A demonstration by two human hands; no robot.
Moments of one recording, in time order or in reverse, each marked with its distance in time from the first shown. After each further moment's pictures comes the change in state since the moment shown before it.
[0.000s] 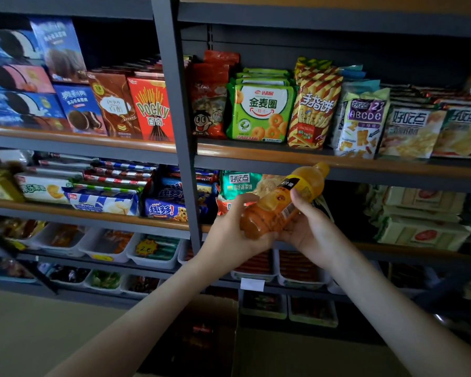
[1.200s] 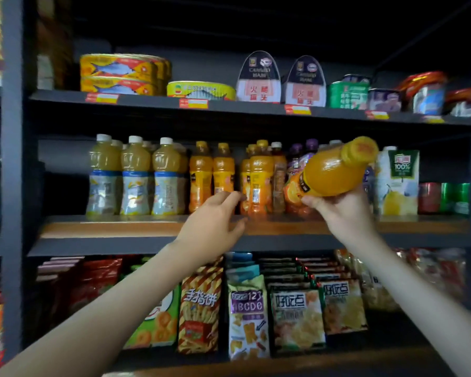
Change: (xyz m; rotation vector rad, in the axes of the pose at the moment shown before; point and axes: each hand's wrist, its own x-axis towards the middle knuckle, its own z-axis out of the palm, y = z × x) left_hand 0.272 0.262 0.034 0.659 0.241 0.733; right_hand -0.028 -0.383 -0.083 -0.906 0.417 -1.394
